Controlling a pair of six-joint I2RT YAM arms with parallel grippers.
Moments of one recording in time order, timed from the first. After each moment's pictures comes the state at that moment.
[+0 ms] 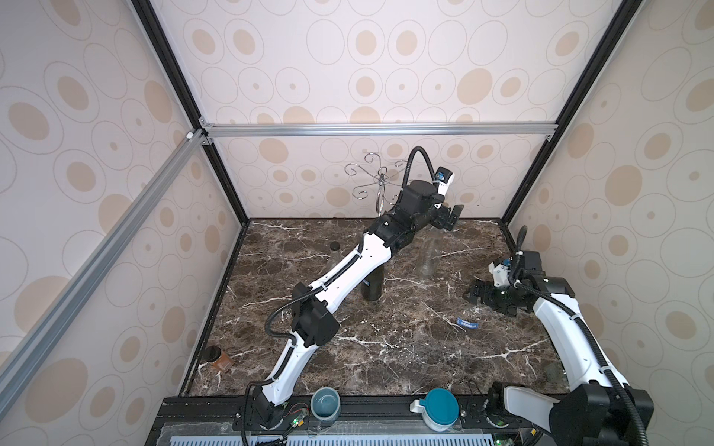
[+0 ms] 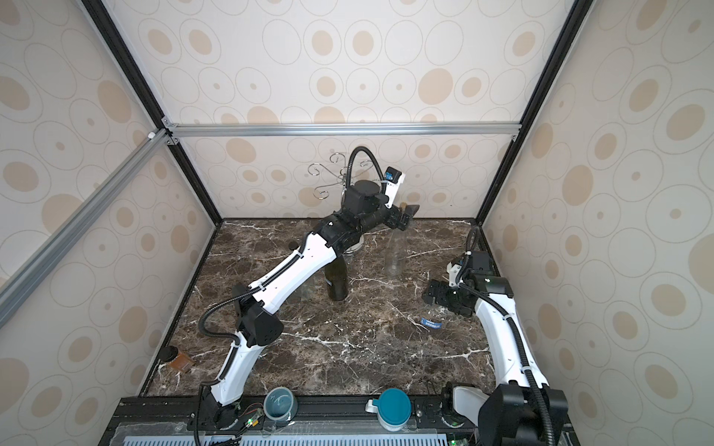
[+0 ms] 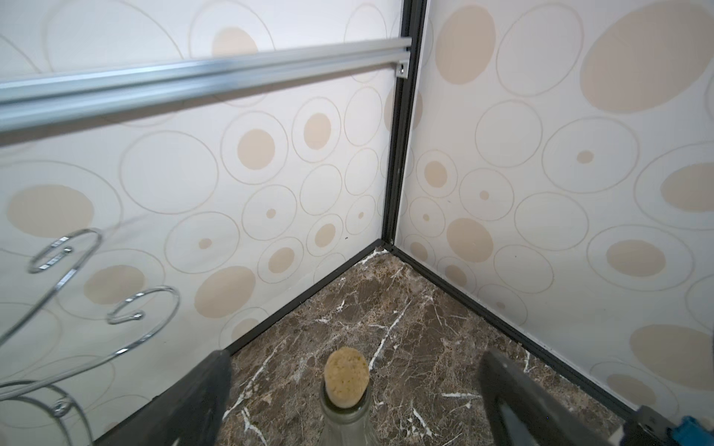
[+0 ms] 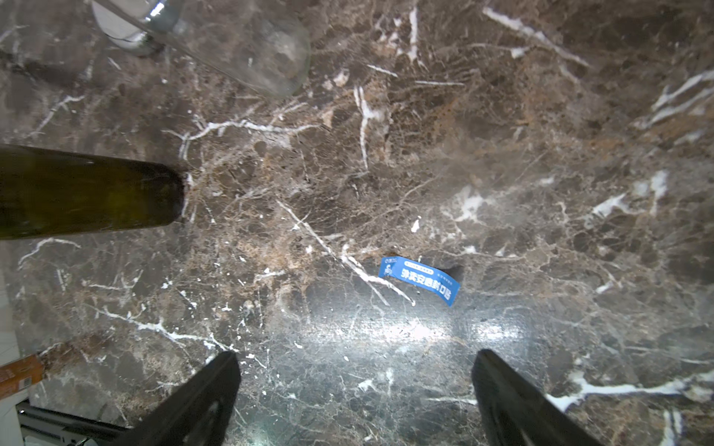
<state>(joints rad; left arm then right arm) -0.82 2.22 2.50 -0.42 -0.08 -0.03 -0.11 1.16 1.02 -0.99 -0.32 0.19</state>
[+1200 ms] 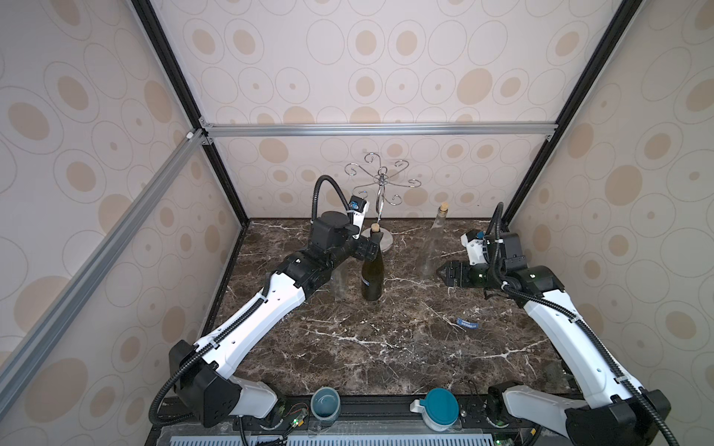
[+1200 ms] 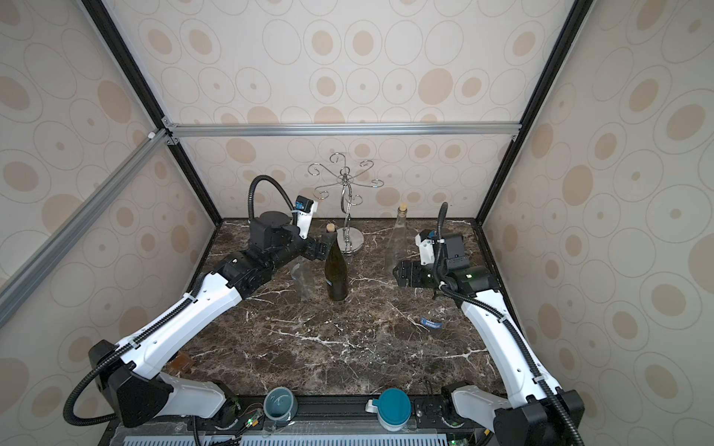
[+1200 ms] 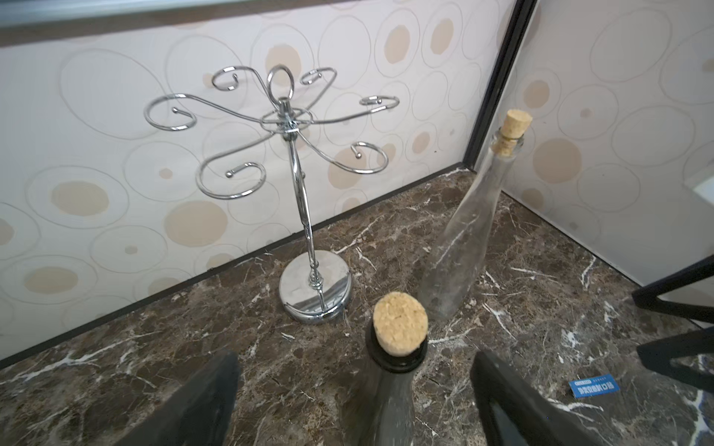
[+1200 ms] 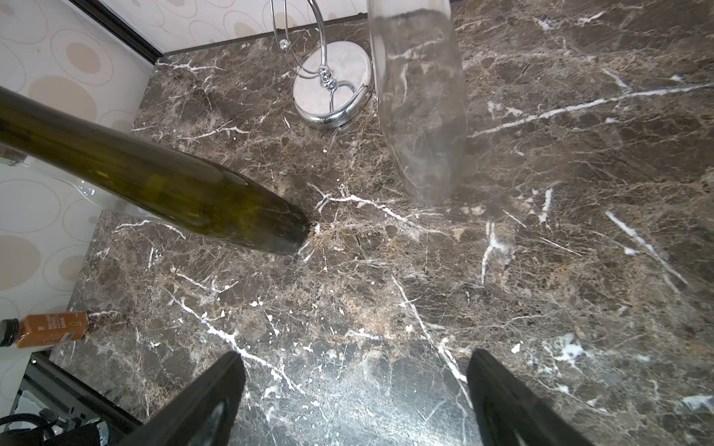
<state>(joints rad) -0.63 1.41 1.39 -0.32 -0.07 -0.02 0.23 1.16 1.18 -0.82 -0.23 0.26</state>
